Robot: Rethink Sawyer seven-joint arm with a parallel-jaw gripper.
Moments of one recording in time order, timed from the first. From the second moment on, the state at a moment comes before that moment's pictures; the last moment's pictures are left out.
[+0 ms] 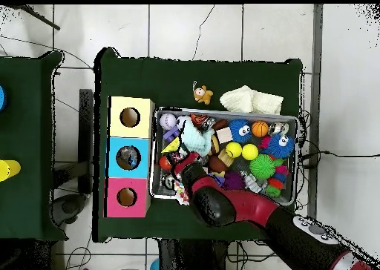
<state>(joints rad) -0.94 -0.42 0.67 2.15 -0.43 -0.28 0.72</state>
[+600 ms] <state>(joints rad) -0.96 -0.45 0.63 2.15 -0.43 -0.28 0.72</state>
